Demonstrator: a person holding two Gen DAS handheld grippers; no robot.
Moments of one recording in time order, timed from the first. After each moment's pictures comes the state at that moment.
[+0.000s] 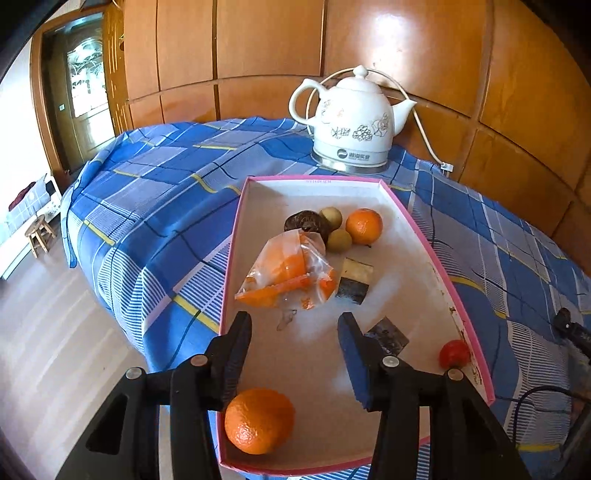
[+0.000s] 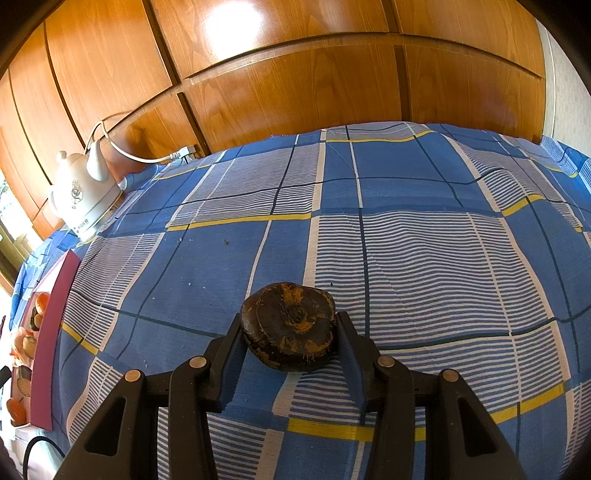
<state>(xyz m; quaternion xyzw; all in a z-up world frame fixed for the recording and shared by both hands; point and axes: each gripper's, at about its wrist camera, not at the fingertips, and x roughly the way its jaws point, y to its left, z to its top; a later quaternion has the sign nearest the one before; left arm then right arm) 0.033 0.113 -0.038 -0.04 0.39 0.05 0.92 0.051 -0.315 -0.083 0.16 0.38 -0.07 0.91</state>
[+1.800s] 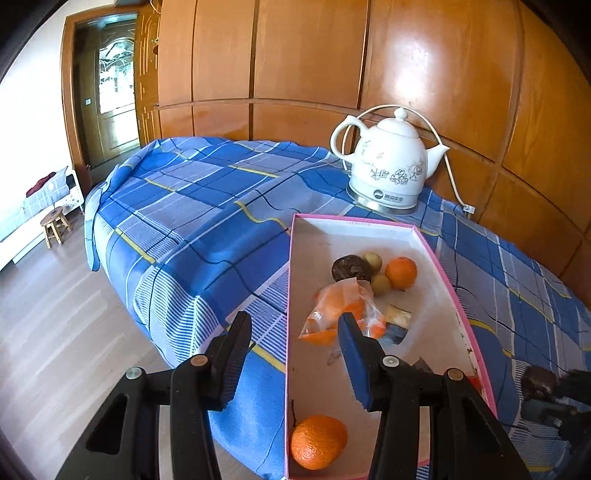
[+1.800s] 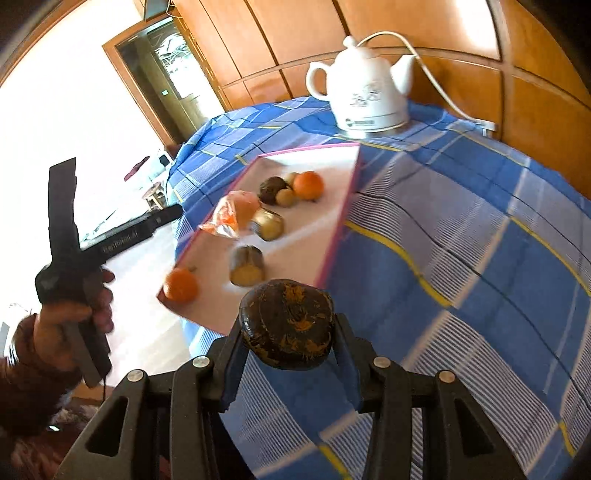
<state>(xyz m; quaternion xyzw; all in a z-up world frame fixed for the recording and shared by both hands) 0.027 0.155 -0.013 -0.07 0.35 0.09 0.93 0.041 -0.093 -0.018 0.02 0.45 0.32 0.83</state>
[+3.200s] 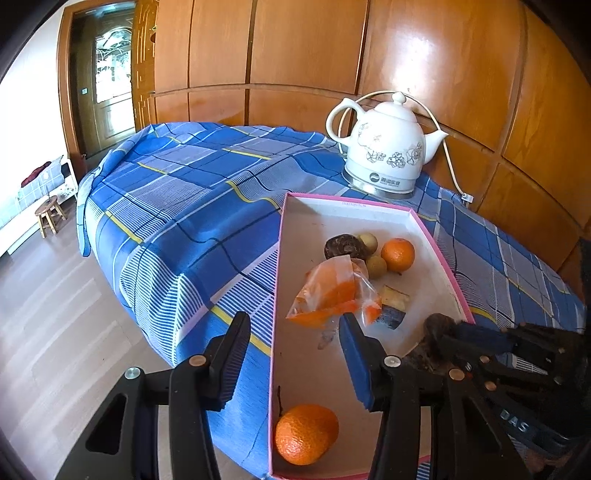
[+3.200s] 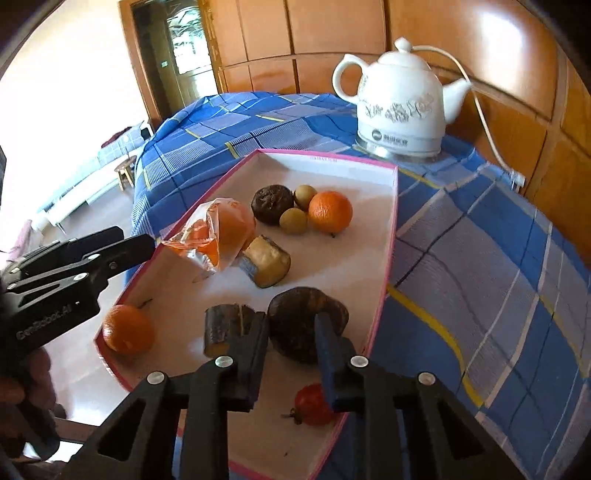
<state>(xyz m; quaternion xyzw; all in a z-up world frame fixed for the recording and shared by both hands) 0.029 0.149 -0.028 -0.08 0.37 0.08 0.92 0.090 -0.007 -0.044 -0.09 0.42 0.28 0.86</state>
